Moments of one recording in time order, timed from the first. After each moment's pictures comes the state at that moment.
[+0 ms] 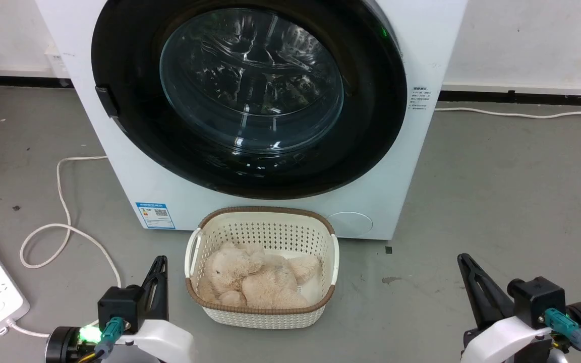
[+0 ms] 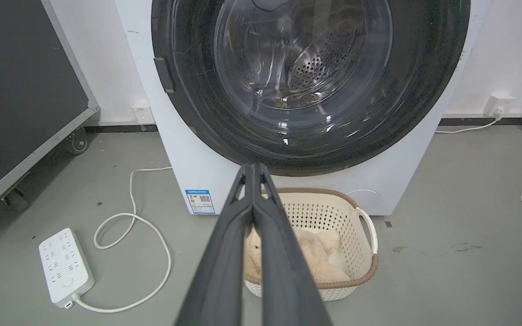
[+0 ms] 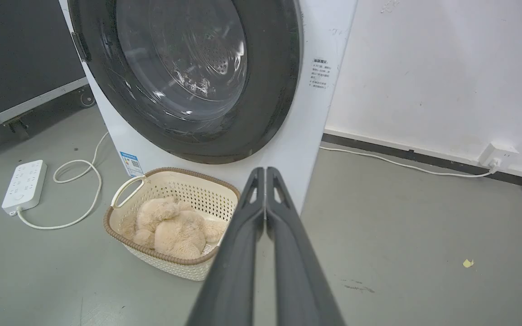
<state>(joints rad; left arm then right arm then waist) 0.01 0.05 0.00 0.00 0.00 0.00 0.00 0.01 -0.05 0.00 0.01 0.01 0.13 0.00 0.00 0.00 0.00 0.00</state>
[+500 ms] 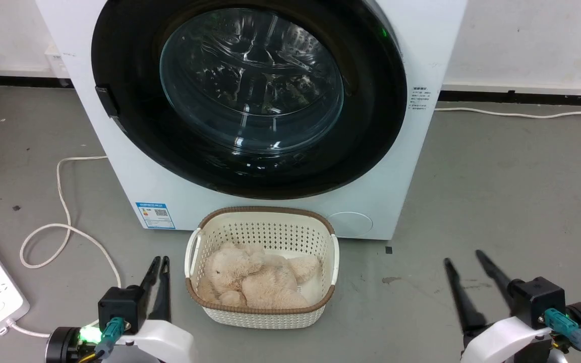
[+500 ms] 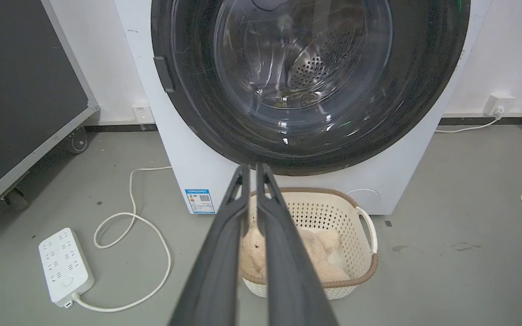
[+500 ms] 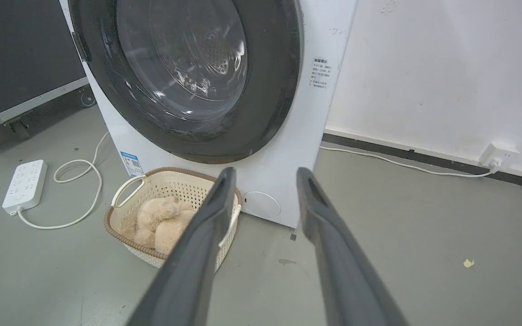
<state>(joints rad) 0.02 0.05 0.00 0.00 0.00 0.00 0.00 0.01 -0.05 0.00 0.01 0.01 0.13 0.00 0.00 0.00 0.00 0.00</state>
